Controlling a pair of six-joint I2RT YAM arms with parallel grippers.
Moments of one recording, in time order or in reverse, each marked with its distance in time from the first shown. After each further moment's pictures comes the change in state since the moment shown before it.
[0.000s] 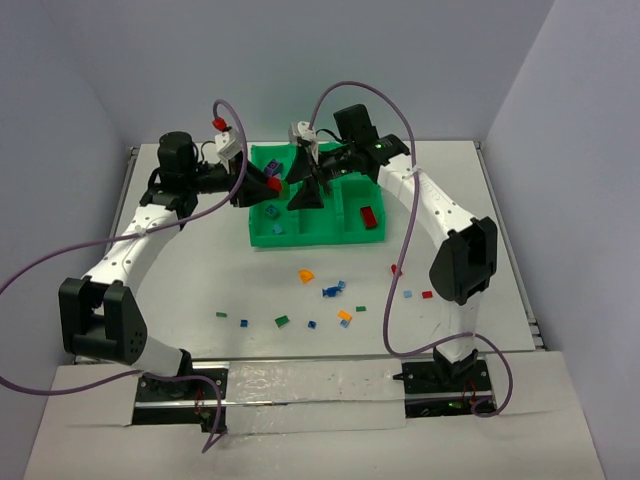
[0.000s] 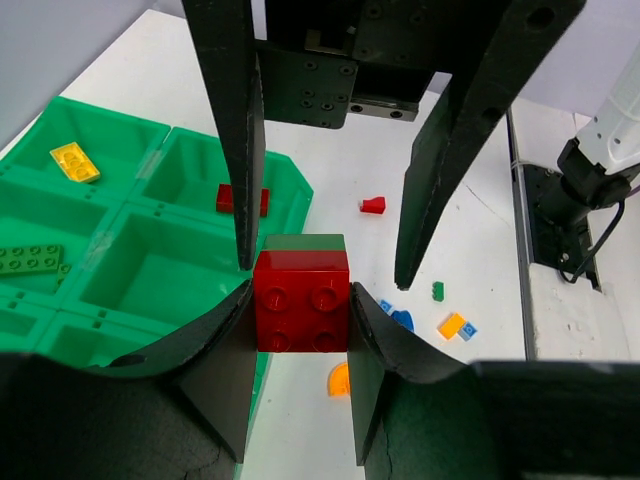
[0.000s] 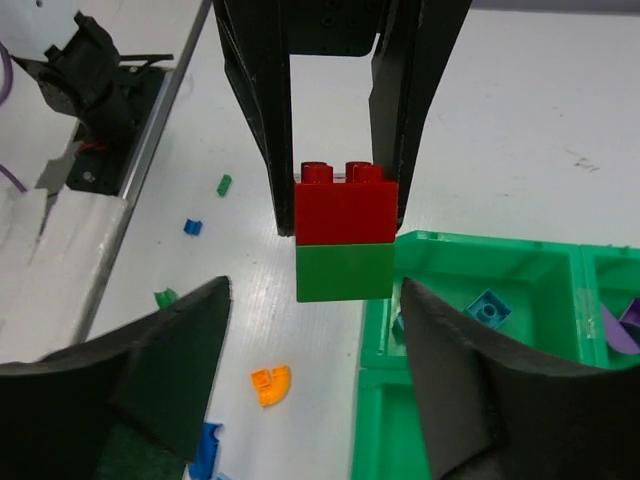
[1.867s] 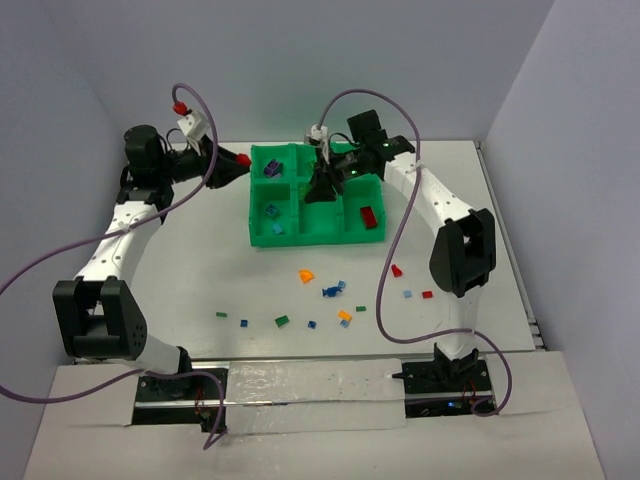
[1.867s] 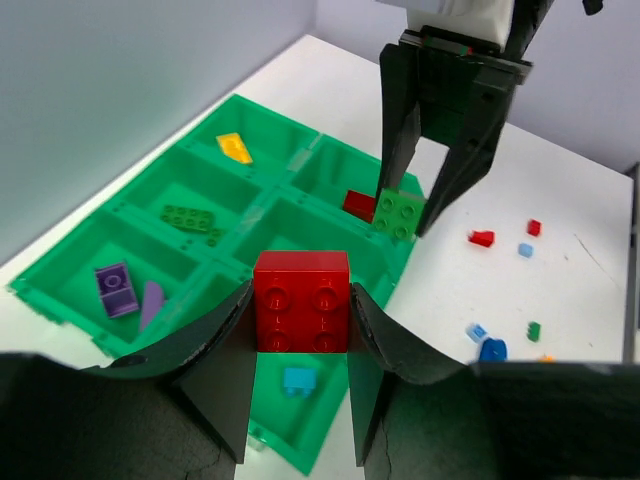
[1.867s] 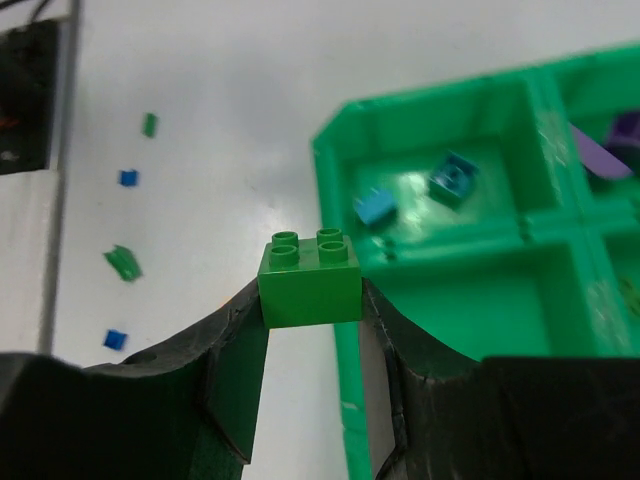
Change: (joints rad) left arm 0.162 0.010 0.023 0.081 -0.099 -0.076; right arm -0.090 0.050 -0.051 -0.037 0.146 0.035
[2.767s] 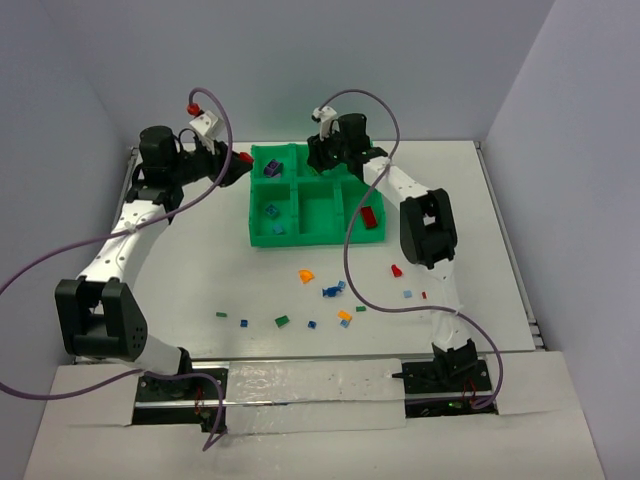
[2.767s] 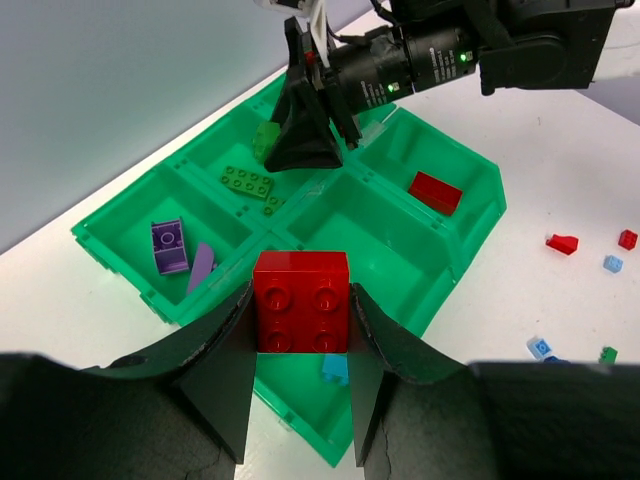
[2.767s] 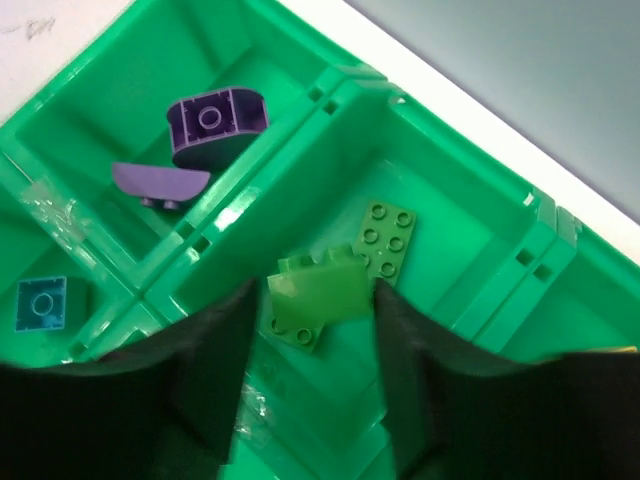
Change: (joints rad) left arm -0.062 0.000 0.017 -0.107 -0.282 0.092; right arm -0.041 0.414 0.195 0.590 0.609 0.439
